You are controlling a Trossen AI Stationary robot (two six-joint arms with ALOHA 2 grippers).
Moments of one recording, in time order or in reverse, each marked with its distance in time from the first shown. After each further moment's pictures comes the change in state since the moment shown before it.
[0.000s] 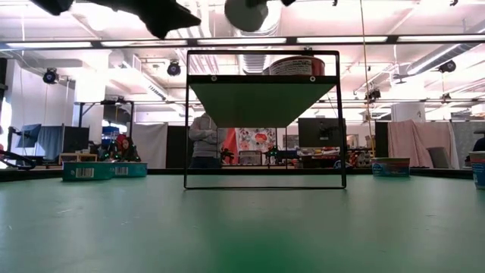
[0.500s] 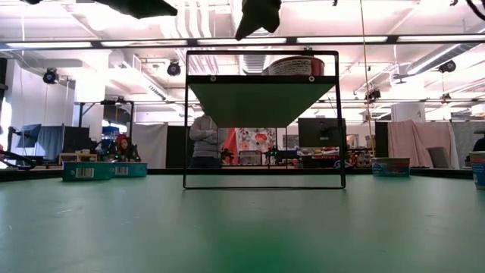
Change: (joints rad) left arm 0.001 -0.234 -0.001 -0.244 -0.037 -0.206; right arm -0.092 0.270 0.366 -0.486 -0.061 0.179
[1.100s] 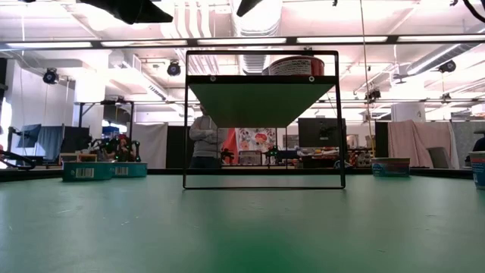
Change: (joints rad) left arm 0.000 -0.040 0.000 -0.132 0.001 -0.060; right arm -0.010 -0.002 0.203 -0.184 -0.120 0.185
